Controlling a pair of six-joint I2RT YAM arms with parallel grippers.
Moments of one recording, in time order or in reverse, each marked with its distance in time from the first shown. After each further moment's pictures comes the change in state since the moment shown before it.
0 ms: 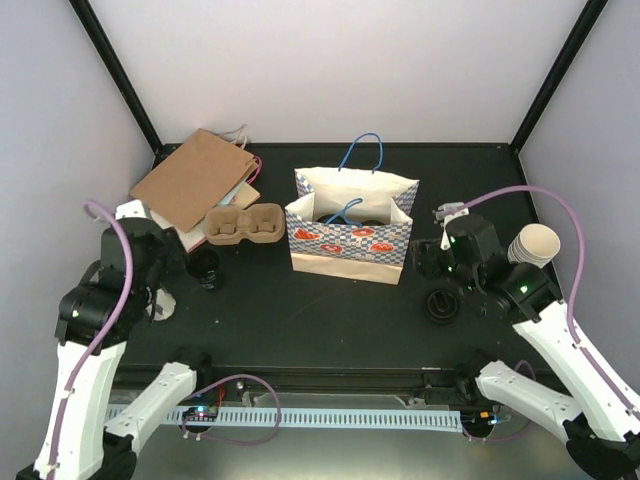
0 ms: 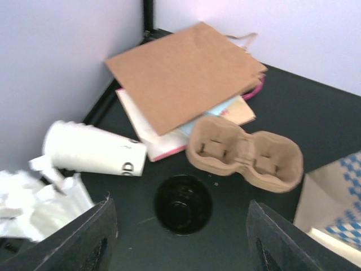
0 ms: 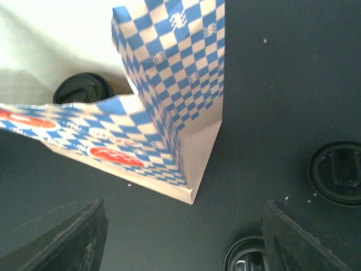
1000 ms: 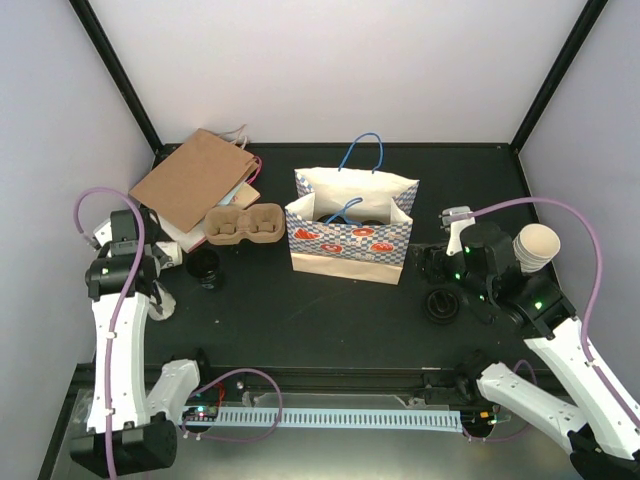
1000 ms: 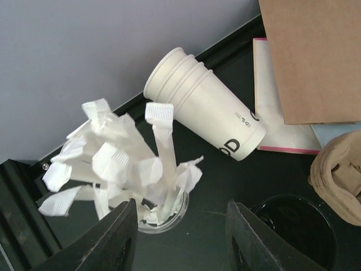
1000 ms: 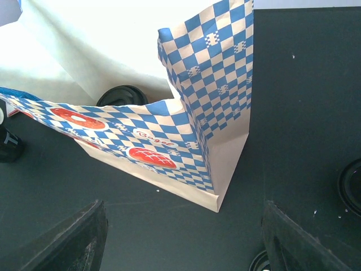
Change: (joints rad) left arm 0.420 0.095 -0.212 0.017 -0.068 -0.193; right arm 0.000 -0.112 -0.056 0.047 -0.107 0.001
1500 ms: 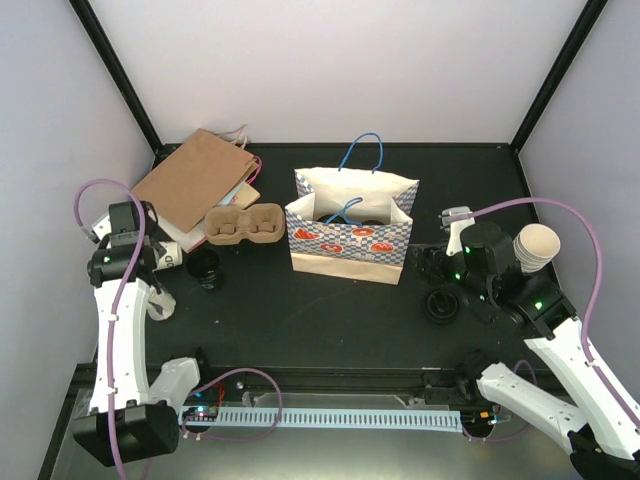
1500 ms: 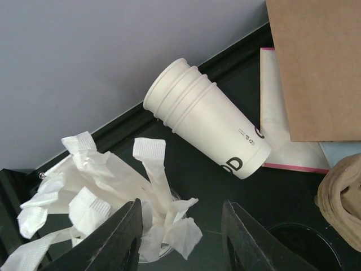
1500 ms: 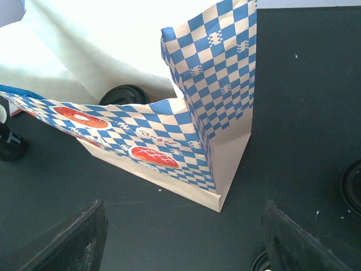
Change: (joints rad) left arm 0.058 0.078 -0.015 0.095 0.005 0.028; right arm 0.000 -0.002 0.000 0.000 -0.008 0.000
